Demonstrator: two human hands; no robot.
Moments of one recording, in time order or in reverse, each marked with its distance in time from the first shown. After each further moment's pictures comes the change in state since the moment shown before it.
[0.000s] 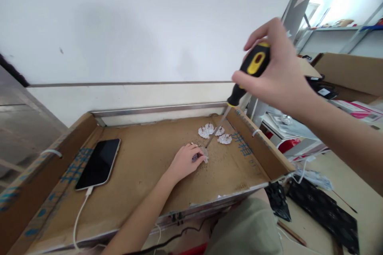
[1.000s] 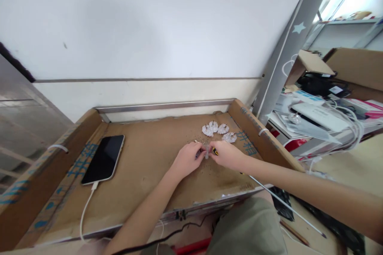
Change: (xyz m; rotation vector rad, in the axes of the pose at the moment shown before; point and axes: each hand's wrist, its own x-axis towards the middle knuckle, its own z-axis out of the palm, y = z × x) left_hand -0.001 0.002 -0.003 -0.027 0.000 -0.098; right_hand -0.135 0.041 0.141 -0.055 -0.995 0.326
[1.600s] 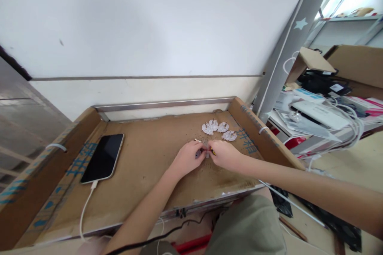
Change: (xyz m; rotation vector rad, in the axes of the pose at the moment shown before) left_hand 0.001 -0.002 0.002 -0.034 -0.013 0.040; right_hand -0.001 -0.009 0.003 -0.210 -0.010 -0.014
